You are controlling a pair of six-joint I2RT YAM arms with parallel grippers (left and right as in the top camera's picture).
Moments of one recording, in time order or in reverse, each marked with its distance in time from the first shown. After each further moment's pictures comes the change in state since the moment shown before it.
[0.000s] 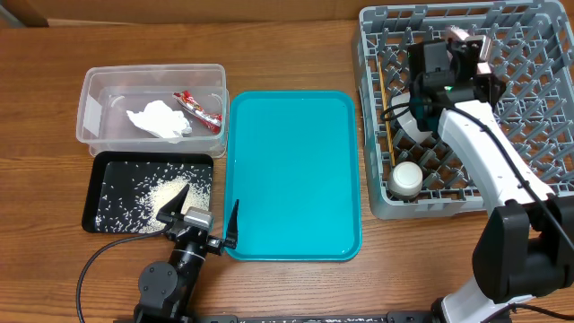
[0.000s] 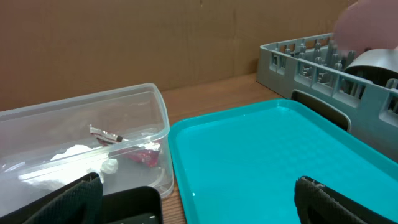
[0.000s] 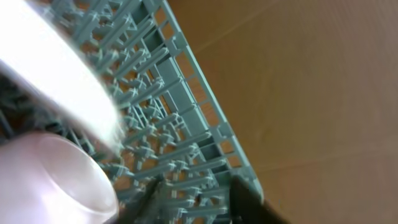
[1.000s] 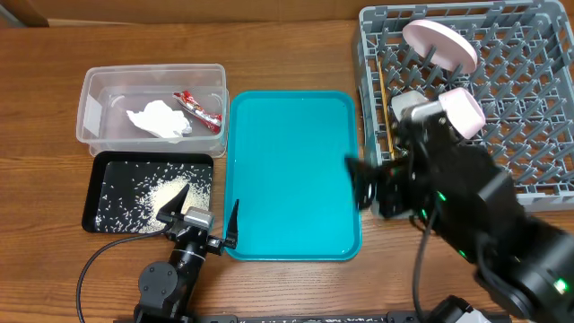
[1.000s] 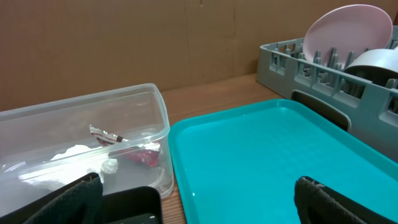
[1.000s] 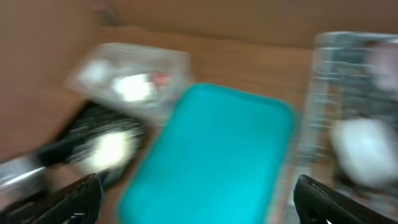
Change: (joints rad) left arm 0.000 0.000 0.000 0.000 0.000 0.000; right arm 0.565 -0.795 -0.002 -0.269 -1.078 0.218
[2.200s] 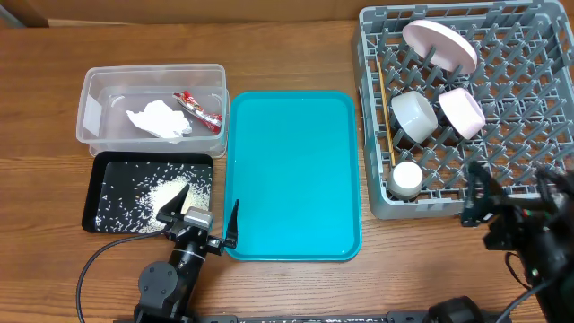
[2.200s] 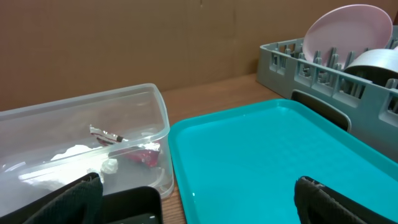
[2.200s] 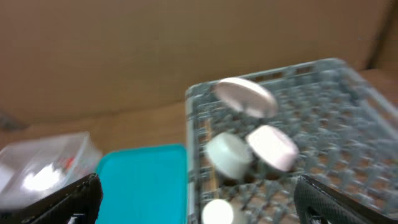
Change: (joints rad) left arm 0.000 0.000 0.000 0.000 0.000 0.000; right arm -0.468 -0.362 -0.078 -0.062 0.142 -0.026
